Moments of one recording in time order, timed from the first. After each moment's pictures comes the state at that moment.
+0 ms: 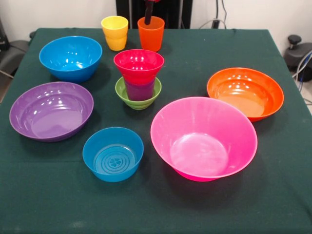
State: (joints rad) arm -0.18 -0.78 -0.21 1.97 -0.02 0.46 3.10
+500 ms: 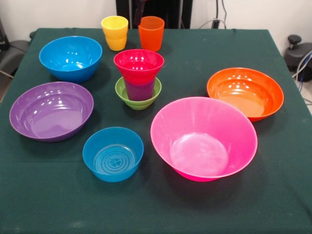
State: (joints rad) arm -0.18 -0.79 -0.23 1.91 -0.03 0.46 3.10
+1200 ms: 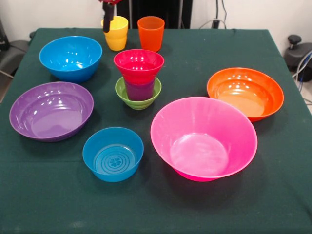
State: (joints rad) arm -0.36 -0.80 -0.11 1.82 -0.15 0.47 3.07
